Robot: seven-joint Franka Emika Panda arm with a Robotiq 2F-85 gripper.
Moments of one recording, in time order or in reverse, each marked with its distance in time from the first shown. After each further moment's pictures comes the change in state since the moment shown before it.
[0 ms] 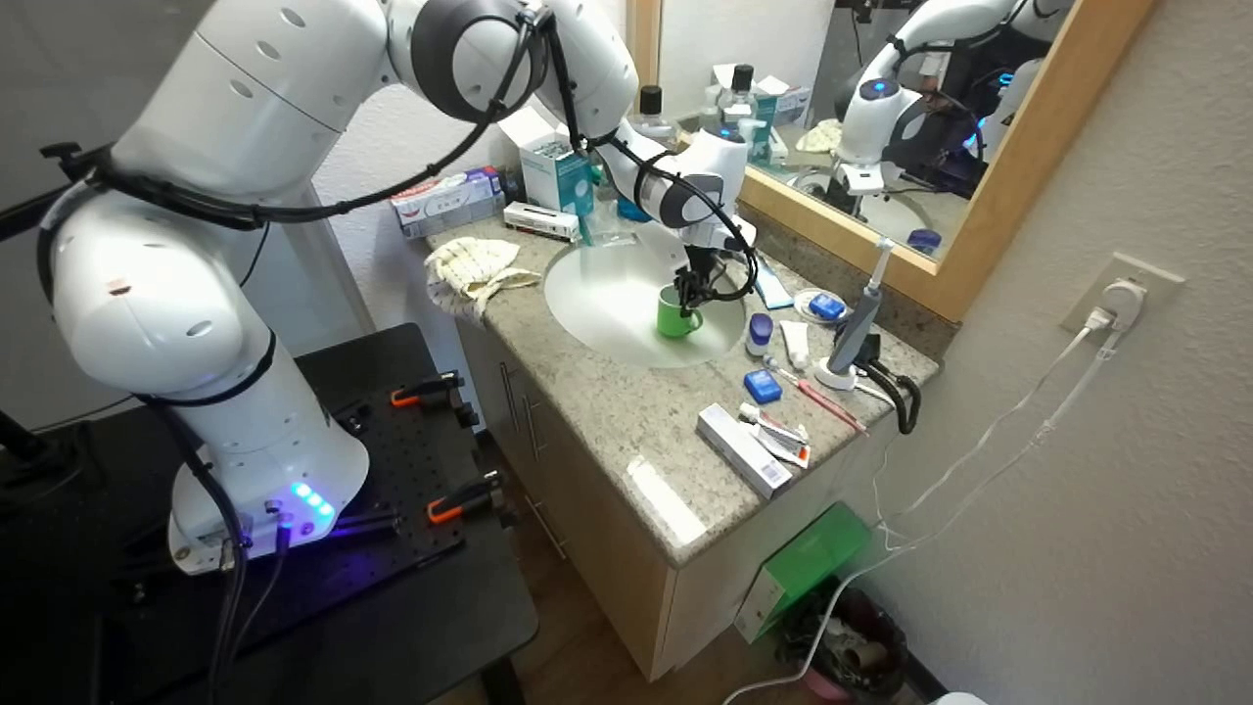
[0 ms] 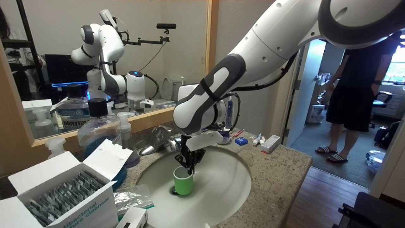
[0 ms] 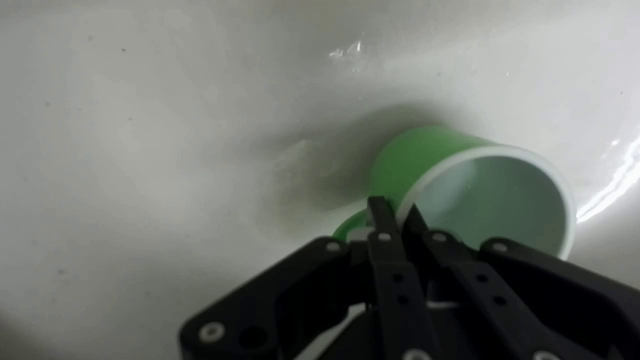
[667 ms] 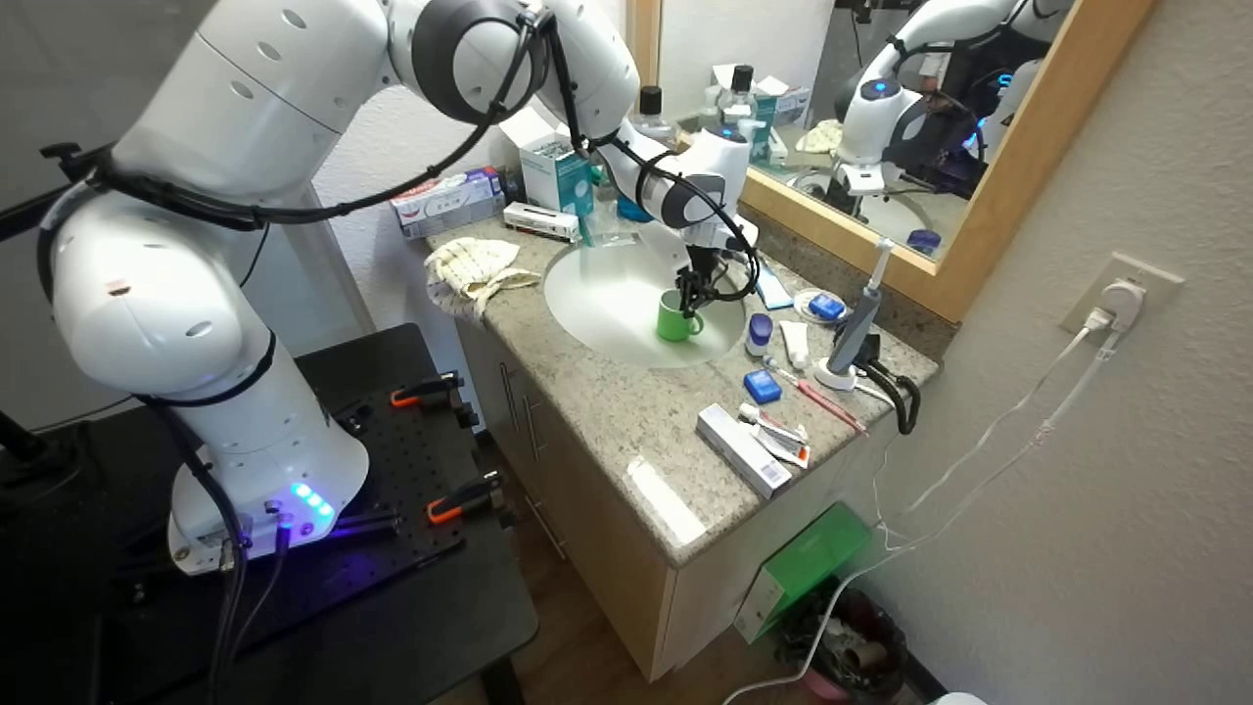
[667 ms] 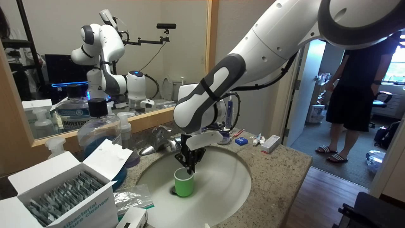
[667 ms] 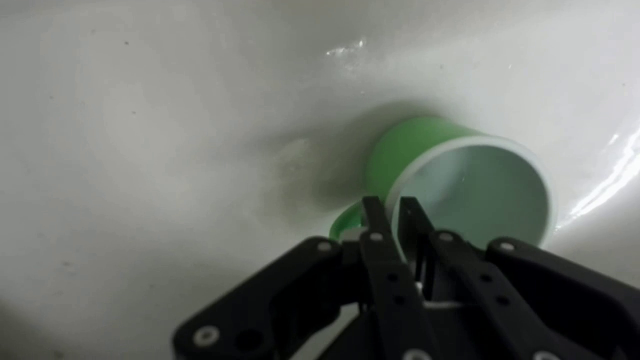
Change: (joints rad) arm -0.004 0.002 0.000 0.008 0.000 0.000 0.000
